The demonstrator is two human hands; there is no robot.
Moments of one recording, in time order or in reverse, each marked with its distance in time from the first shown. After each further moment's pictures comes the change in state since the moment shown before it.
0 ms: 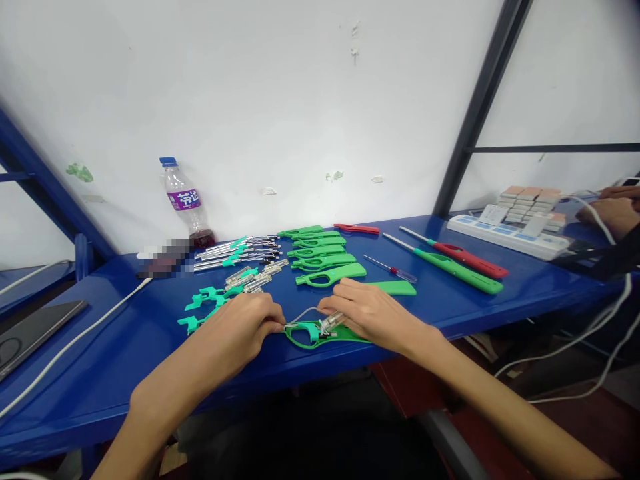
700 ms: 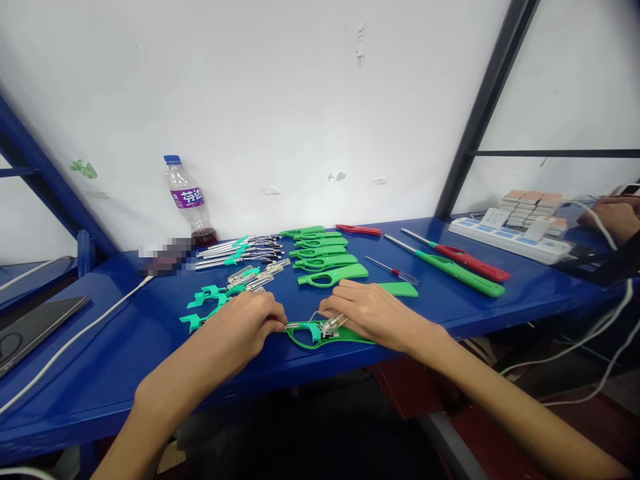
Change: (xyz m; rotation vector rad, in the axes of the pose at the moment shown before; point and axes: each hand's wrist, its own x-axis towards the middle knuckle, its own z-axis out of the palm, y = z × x) left_hand 0.003 0.002 -0.002 -0.036 -0.041 -0.026; right_hand 0.009 -0.003 -0.012 0.009 -0.190 0.034
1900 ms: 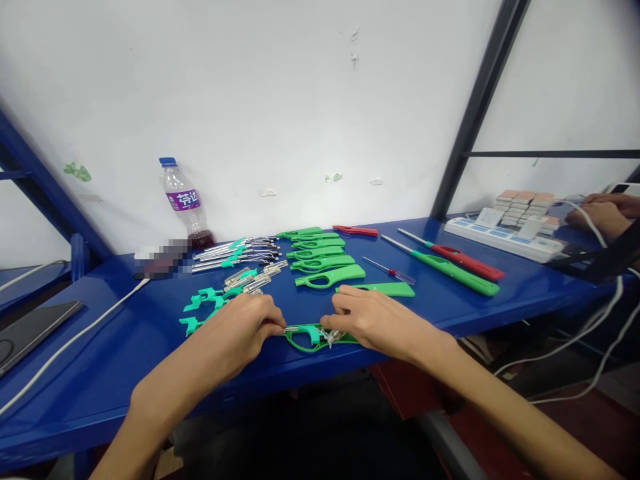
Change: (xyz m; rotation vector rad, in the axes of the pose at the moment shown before) left_hand -0.001 -0.002 0.002 -0.006 0.029 0.059; right_hand -0.005 -0.010 -0.008 -0.162 -0.198 0.005
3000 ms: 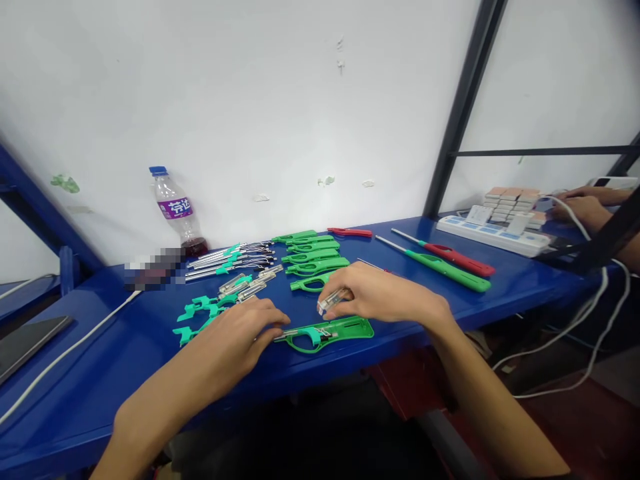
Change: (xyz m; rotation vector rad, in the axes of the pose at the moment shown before) left_hand -0.008 0.000 0.001 -0.026 0.071 0.094; right_hand 0.019 0.027 -0.043 0.626 -0.035 0.231
